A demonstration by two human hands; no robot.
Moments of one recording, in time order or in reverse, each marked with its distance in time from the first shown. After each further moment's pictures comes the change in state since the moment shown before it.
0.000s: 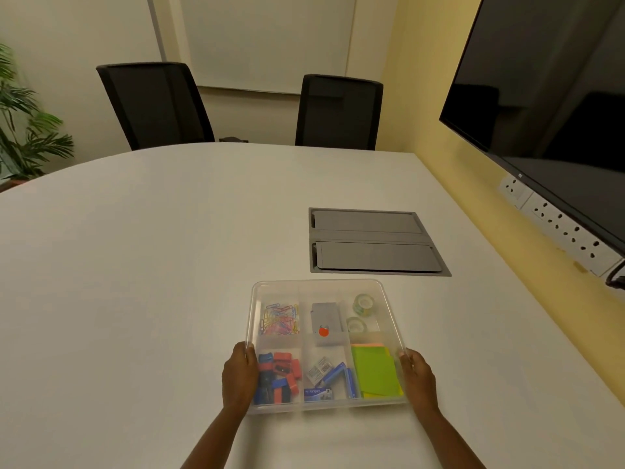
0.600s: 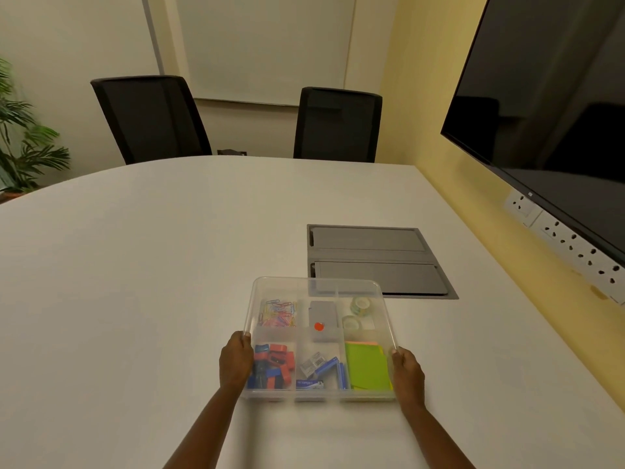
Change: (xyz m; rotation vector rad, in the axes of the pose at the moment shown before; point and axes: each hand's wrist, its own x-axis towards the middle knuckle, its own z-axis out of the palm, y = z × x) left_hand 0.084 0.033 0.014 0.039 -0.001 -0.015; right_hand 0.053 -0.038 0.034 0.038 0.118 -0.011
